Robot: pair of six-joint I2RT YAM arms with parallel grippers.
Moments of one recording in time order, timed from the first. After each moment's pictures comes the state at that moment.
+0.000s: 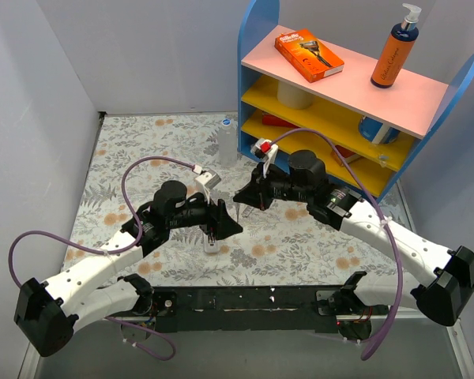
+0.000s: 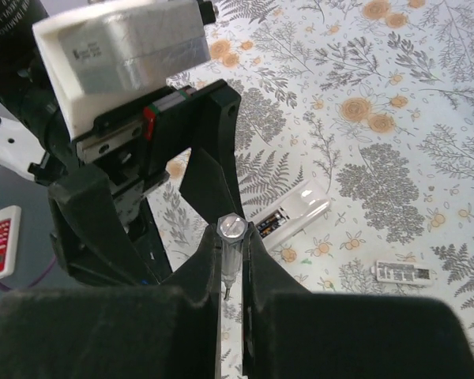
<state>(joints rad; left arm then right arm) -0.71 0.95 0.68 -0.10 0.51 -0.43 0.84 1.19 1.06 -0.18 -0.42 0.25</state>
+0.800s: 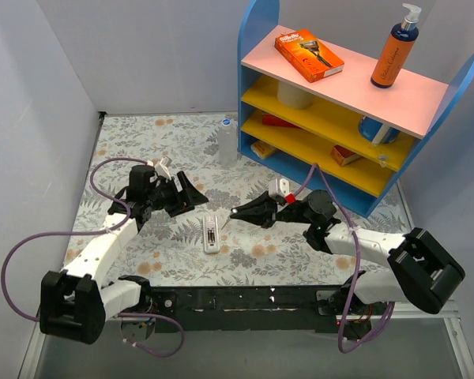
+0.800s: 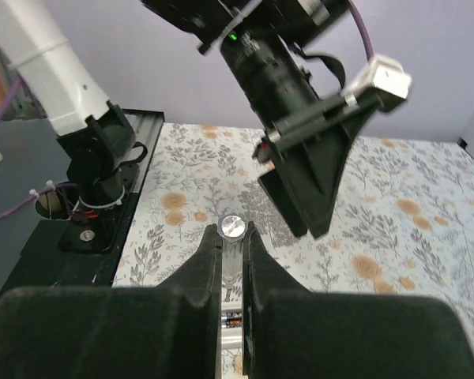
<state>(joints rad) -0.21 1.06 0.69 -0.25 0.56 -0.69 0.79 1.27 0.49 1.05 -0.76 0.11</state>
